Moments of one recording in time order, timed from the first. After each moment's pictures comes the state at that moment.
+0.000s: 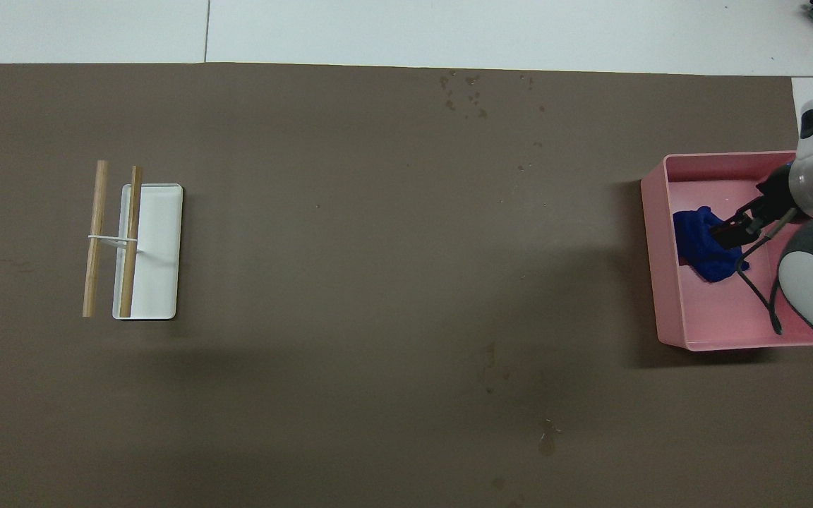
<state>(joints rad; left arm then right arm) 0.02 -0.05 0.12 -1.64 0.00 1.52 0.18 -1.18 0.32 1.32 -1.74 -0.44 1.84 -0.42</state>
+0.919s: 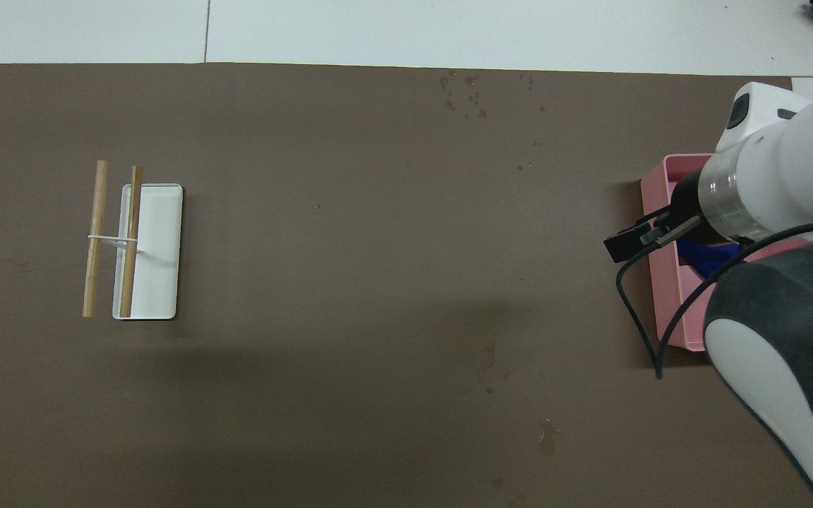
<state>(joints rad) 0.02 -0.05 0.12 -1.64 0.00 1.52 0.18 -1.17 0.14 1.48 -1.65 -0.16 1.70 -0.13</state>
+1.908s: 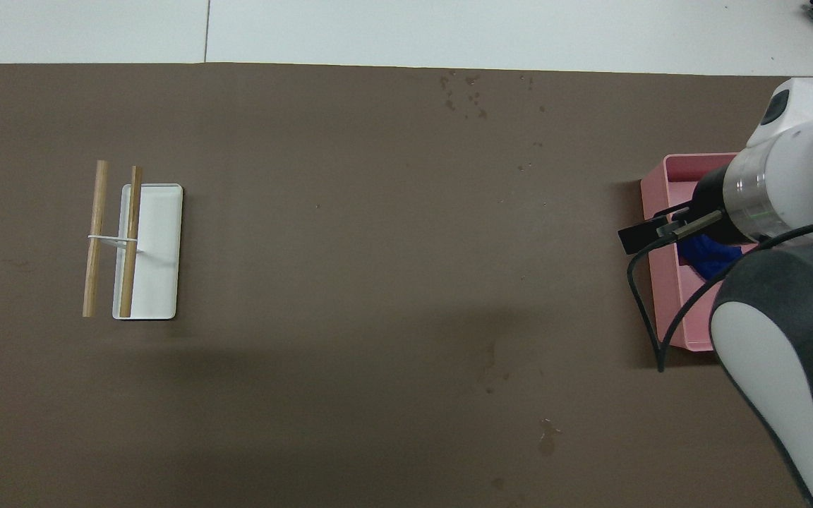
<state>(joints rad) 0.02 -0.05 0.12 -1.64 0.00 1.52 0.18 -1.10 0.00 1.28 -1.66 -0.02 1.72 -0.15</state>
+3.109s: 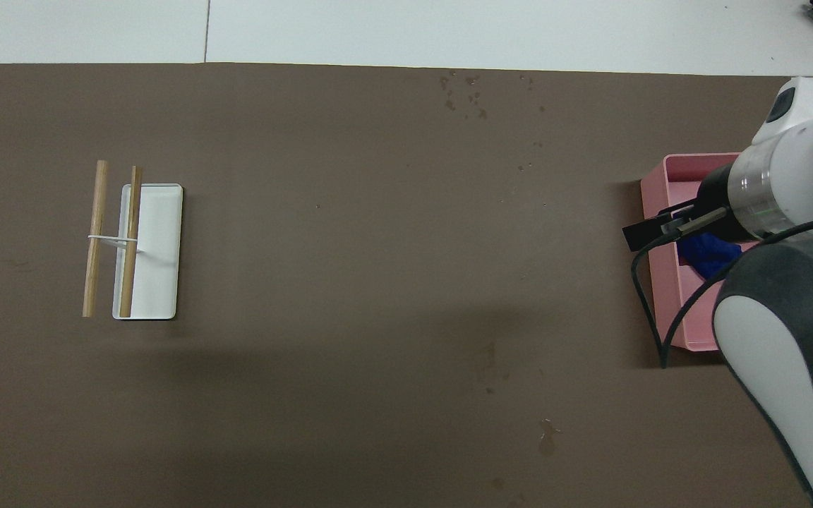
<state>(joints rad) 0.02 -0.05 0.12 -1.64 0.00 1.52 0.18 -0.13 0.00 0.31 -1.65 -0.02 1.72 -0.15</state>
